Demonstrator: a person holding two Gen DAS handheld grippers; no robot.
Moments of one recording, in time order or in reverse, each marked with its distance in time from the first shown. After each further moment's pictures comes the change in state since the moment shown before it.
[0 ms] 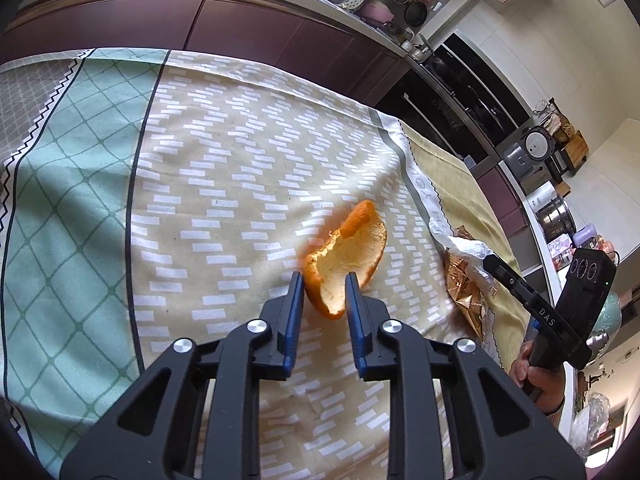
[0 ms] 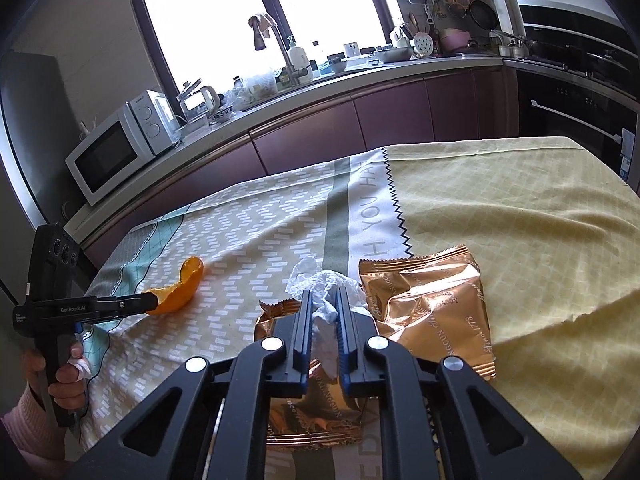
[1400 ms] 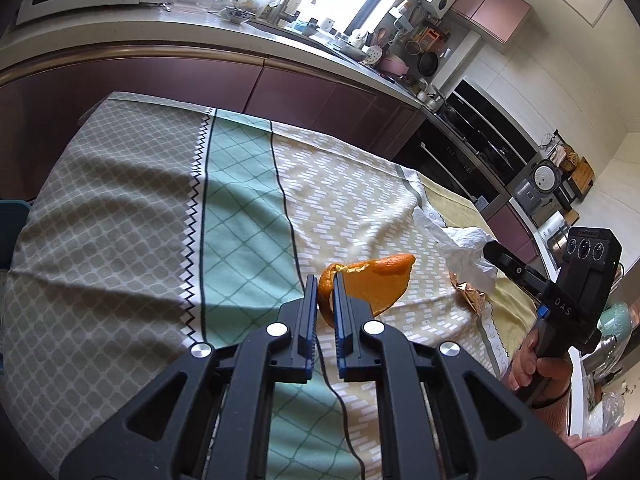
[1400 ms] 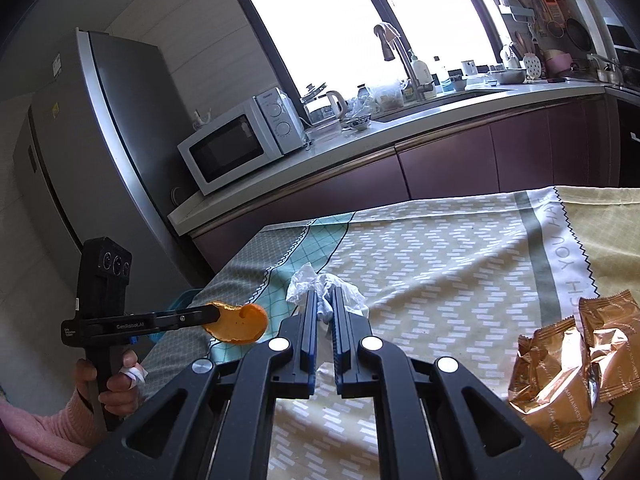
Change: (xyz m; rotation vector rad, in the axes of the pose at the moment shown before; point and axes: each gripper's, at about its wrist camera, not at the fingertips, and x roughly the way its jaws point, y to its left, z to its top) left arm -0.161 0.058 -0.049 -0.007 -0.199 0.072; right arm -0.008 0.144 0.001 -0.130 -0.026 0.377
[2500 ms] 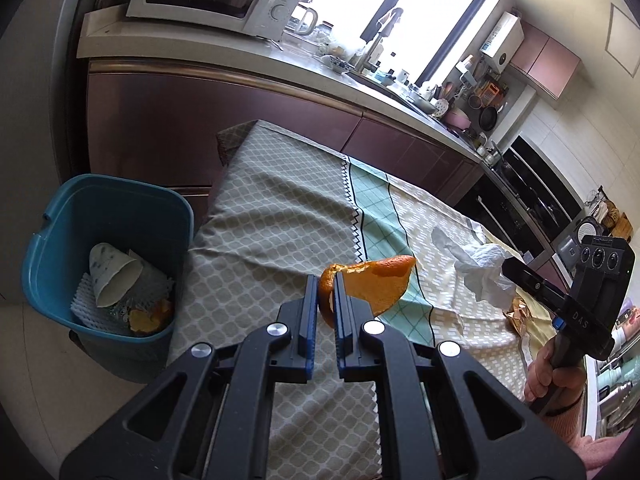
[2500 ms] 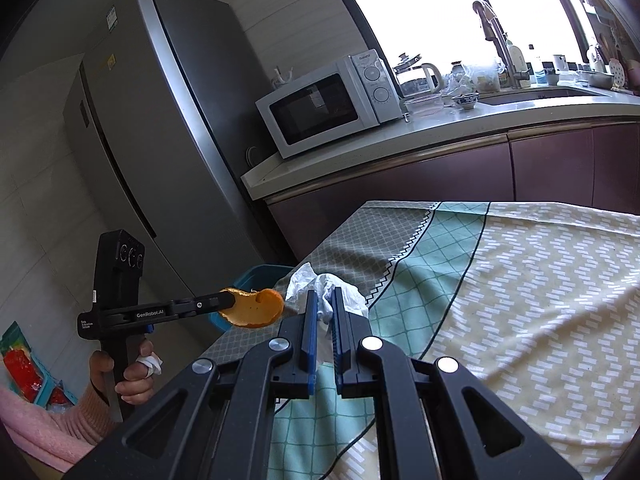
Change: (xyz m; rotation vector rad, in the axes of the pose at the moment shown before) left arm -0.132 0.099 -0.024 -0.138 -0.157 0.197; right arm 0.081 0.107 0.006 -0.125 0.110 0.231
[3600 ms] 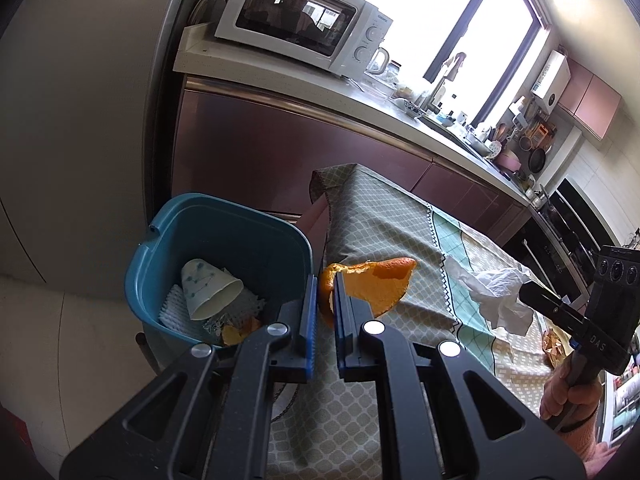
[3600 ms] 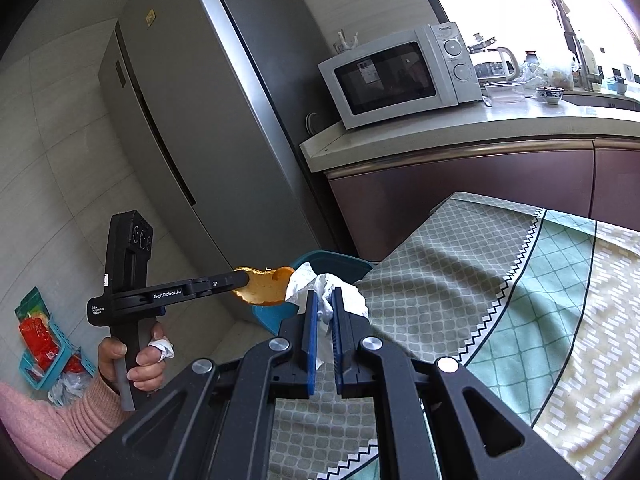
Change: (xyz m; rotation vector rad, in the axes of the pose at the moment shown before) left arm -0.064 0.080 0.010 -0.101 -0.116 0.180; right arm 0.078 0.061 0.016 -0.098 0.102 0.154
